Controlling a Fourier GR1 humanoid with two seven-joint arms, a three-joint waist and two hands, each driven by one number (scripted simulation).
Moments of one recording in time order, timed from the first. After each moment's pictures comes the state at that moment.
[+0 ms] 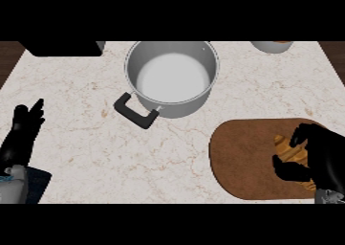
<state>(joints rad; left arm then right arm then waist) -0.10 0.28 0.18 -1.46 -0.21 0.04 0.40 0.00 -0.21 0.10 -1.93 1.20 0.20 0.65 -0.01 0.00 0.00</state>
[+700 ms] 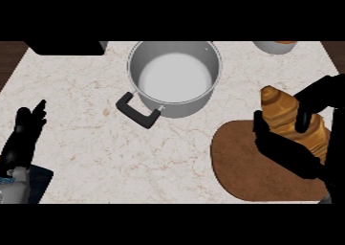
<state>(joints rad) -0.09 0.26 0.17 -1.47 -0.22 0.03 0.39 -0.42 -0.12 0.22 -2.22 1.32 0.29 0.77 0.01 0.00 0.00</state>
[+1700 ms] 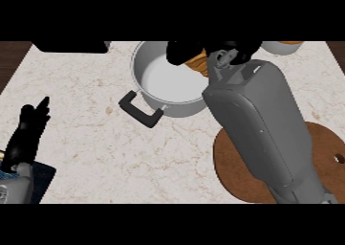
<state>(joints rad) -0.12 0.26 0.17 -1.44 -0.23 0.03 0.37 -1.09 0.00 0.12 -1.39 1.08 0.21 0.92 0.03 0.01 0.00</state>
